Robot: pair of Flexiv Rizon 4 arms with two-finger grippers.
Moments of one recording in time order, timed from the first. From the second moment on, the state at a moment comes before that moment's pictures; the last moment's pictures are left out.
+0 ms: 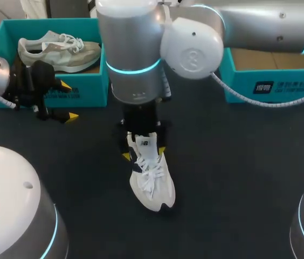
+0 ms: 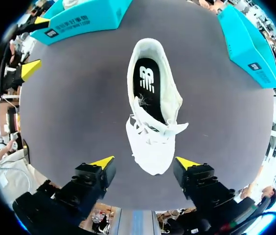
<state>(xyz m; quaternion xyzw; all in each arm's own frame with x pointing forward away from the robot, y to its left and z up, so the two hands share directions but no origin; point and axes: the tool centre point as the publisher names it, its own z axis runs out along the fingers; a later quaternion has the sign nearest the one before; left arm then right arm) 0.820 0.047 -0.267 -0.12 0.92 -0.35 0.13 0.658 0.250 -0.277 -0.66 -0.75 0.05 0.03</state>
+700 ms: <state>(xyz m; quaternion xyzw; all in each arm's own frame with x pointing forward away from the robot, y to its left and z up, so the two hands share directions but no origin) 0.820 0.047 -0.267 -0.12 0.92 -0.35 0.13 0.702 0.240 -0.297 -0.62 -0.79 0.02 0.05</state>
